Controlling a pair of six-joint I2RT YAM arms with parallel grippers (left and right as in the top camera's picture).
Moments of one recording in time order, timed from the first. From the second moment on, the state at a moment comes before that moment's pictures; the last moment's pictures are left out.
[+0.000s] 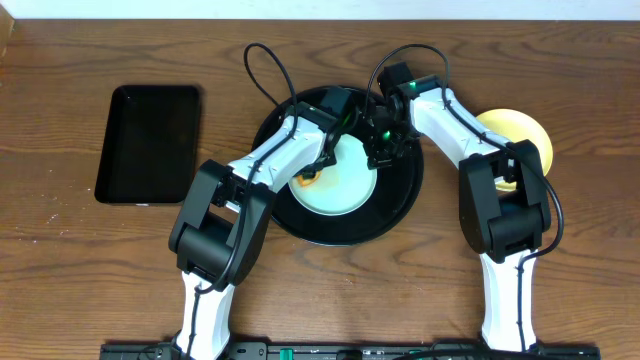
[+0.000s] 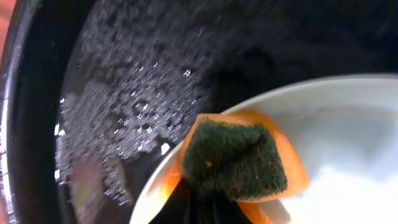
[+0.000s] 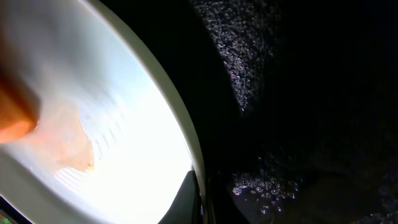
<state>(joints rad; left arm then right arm) -0.51 2.12 1.51 -0.89 -0.28 -0.81 0.35 2.28 1.72 -1.00 -0.35 0.07</state>
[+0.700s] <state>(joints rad) -0.45 2.13 1.51 -0.68 0.19 -0.59 0.35 2.28 1.72 -0.99 -0.35 0.07</state>
